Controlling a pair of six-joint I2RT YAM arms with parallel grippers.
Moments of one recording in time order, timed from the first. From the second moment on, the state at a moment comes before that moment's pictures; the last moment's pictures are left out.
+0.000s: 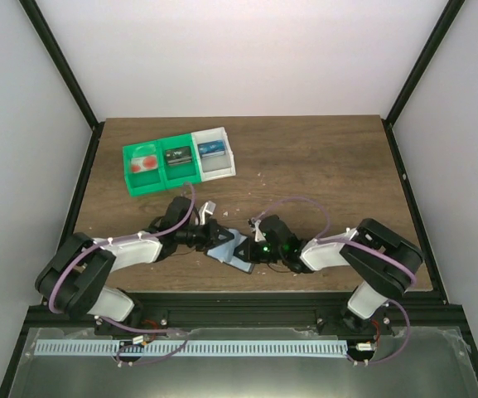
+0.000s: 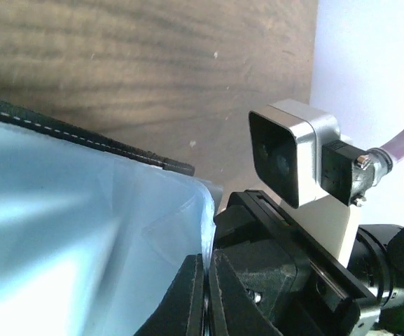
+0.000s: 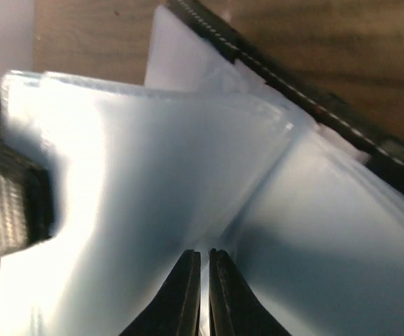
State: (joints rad) left arm -0.59 1.44 0.47 0.31 0.68 -1.03; right arm 0.87 1.60 0.48 0.45 -0.37 0.95
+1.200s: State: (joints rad) left arm -0.44 1.54 0.55 0.03 0.61 -0.70; right arm 0.86 1.65 0.54 0.37 -0.35 0.84
